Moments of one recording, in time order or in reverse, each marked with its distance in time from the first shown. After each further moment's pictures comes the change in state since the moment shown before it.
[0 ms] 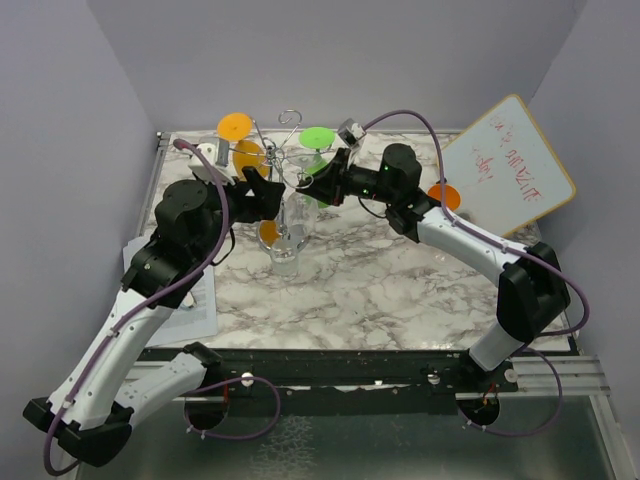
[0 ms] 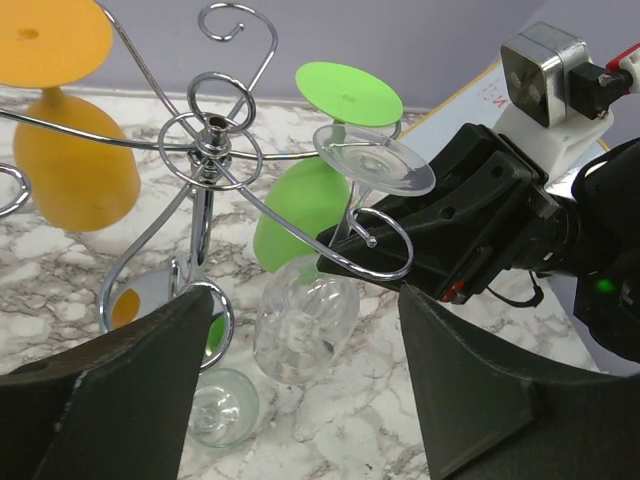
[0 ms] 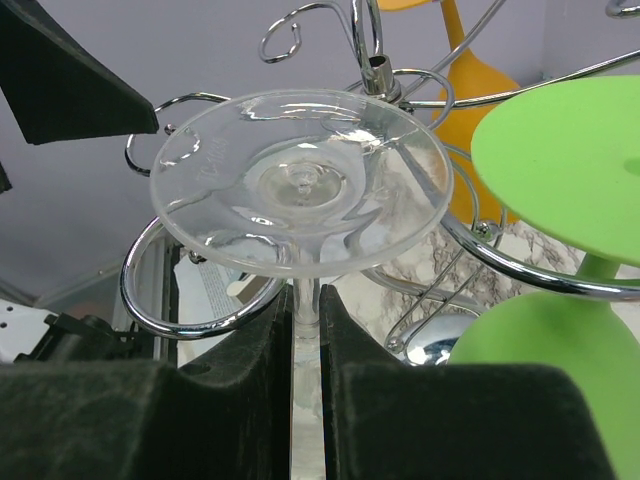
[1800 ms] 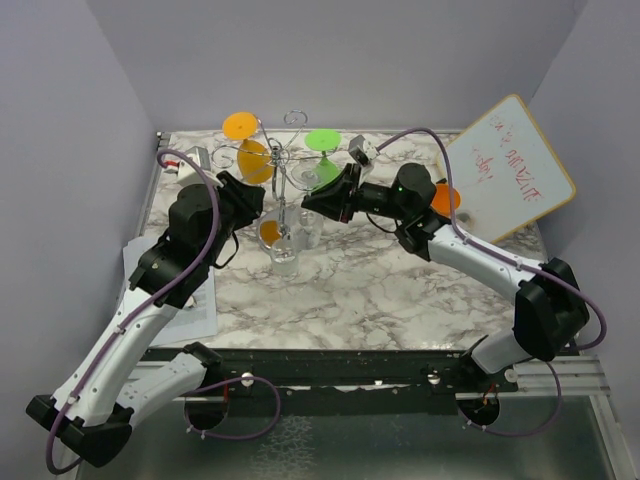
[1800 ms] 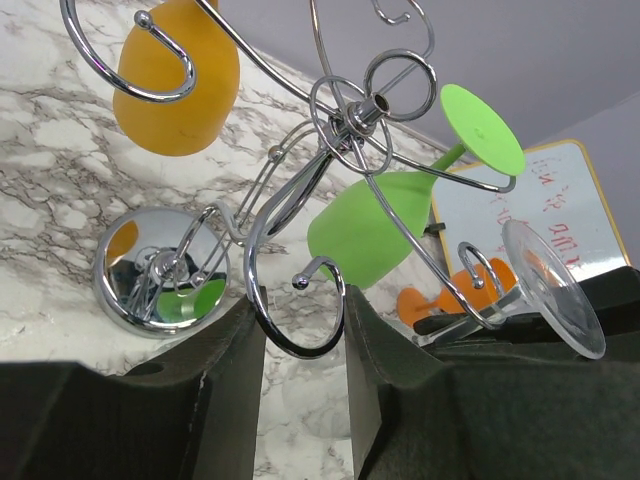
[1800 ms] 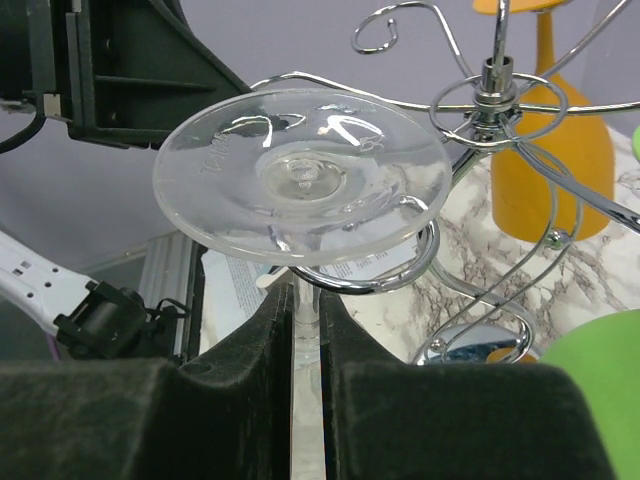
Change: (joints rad) left arm 0.005 -0.009 -0.064 -0.062 -0.214 -0.307; right arm 0.026 -0.120 -0.168 0.140 -0.056 -0.018
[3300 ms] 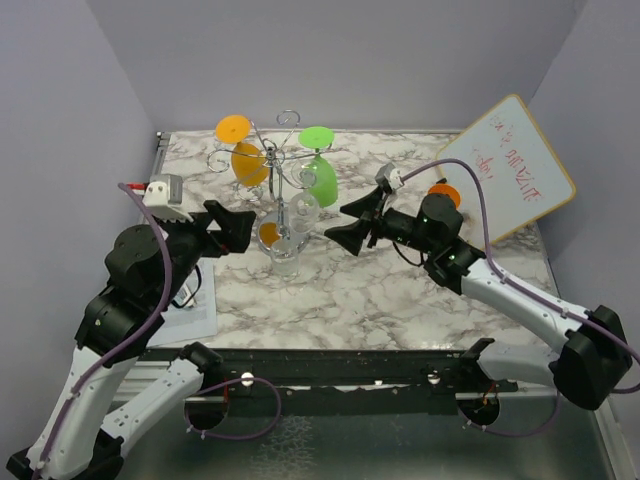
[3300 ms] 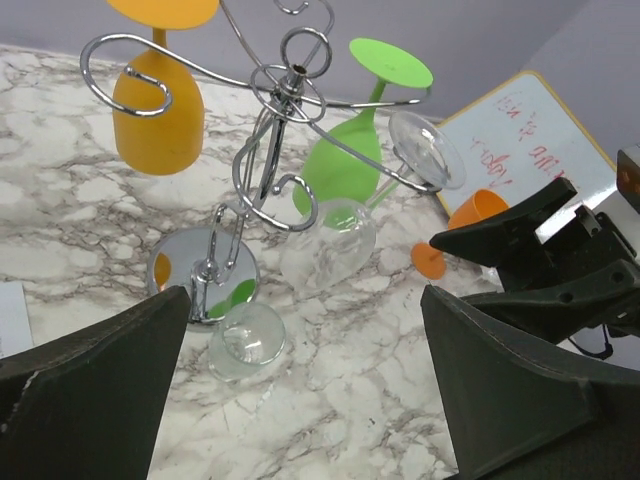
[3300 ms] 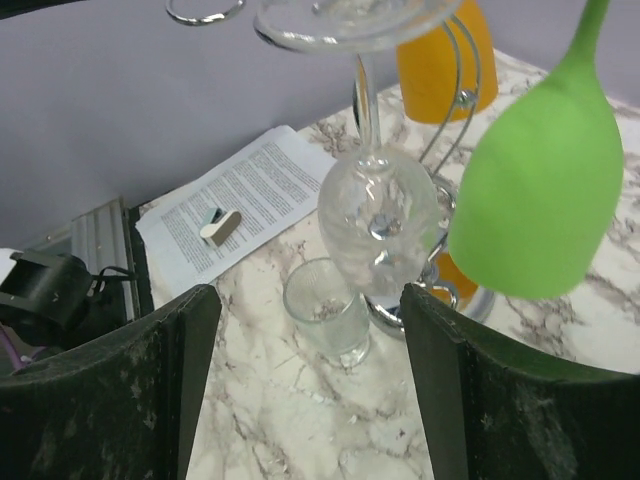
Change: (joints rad) left arm 0.000 -0.217 0.049 -0.142 0.126 0.267; right arm 0.006 -0.280 -0.233 -0.174 0.235 -0.126
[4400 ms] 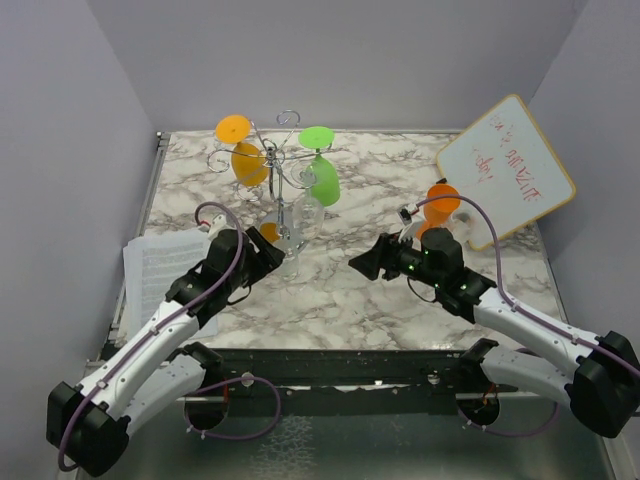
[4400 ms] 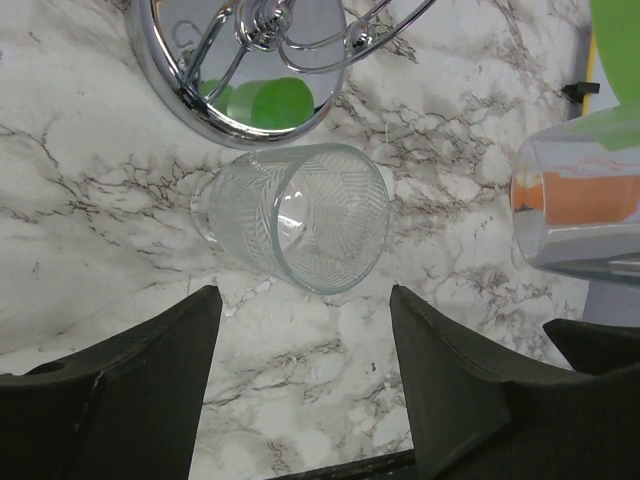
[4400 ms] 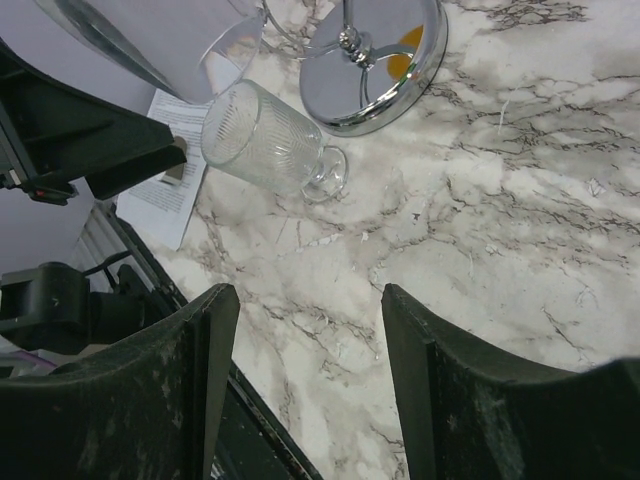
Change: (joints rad) left arm 0.000 0.132 -0.560 0.182 0.042 -0.531; right arm 0.000 -0.220 -0.308 -0.262 0.263 0.401
